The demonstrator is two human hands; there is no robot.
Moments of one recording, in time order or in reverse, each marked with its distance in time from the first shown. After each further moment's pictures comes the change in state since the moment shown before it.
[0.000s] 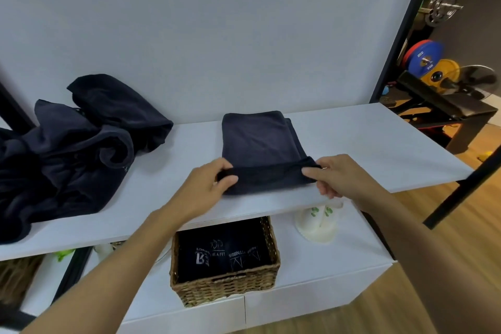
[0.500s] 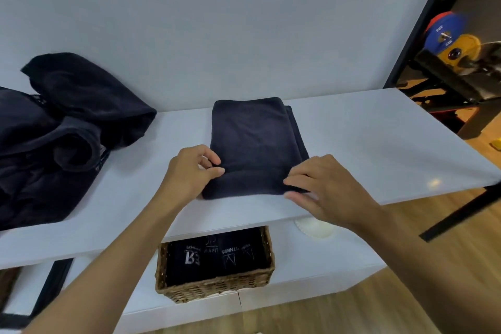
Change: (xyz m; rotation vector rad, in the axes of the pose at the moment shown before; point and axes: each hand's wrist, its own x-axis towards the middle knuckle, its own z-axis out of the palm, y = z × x) left_hand 0.047 -0.003 0.014 -0.114 0.142 -0.466; right_hand 0.038 0.042 0.019 -0.799 0.115 -0.920
